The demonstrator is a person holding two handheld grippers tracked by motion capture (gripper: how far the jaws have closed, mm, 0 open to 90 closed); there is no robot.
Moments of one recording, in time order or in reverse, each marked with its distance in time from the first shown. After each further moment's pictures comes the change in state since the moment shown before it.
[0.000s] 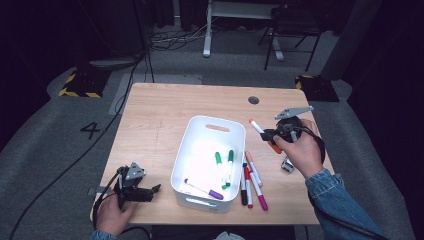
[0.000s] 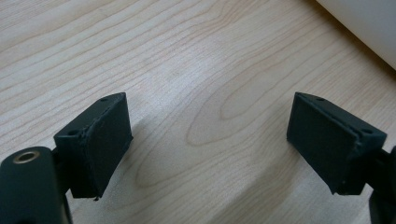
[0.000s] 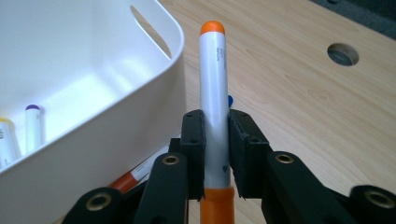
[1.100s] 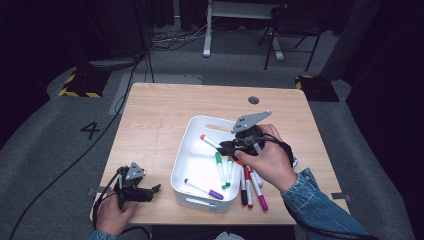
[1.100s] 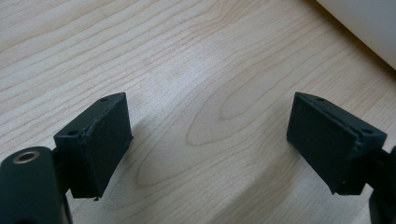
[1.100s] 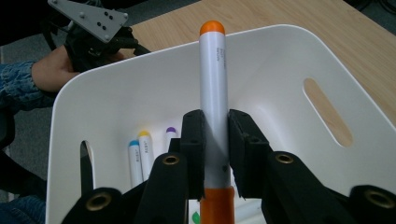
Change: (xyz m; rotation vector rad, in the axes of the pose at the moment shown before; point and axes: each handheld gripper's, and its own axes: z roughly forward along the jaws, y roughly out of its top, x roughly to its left) left arm 0.000 0.000 0.000 0.000 0.001 0.001; right arm 0.114 0.052 0.006 -0.023 0.280 -0.228
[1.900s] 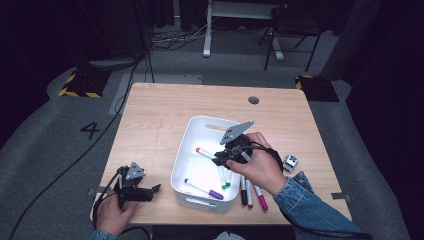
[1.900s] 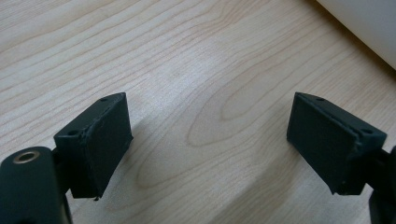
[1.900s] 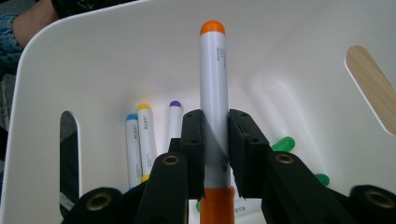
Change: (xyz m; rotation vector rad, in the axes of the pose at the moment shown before) left arm 0.000 0.000 0.001 -0.002 -0.002 -0.002; right arm 0.003 -0.016 0.036 0.115 0.025 -0.044
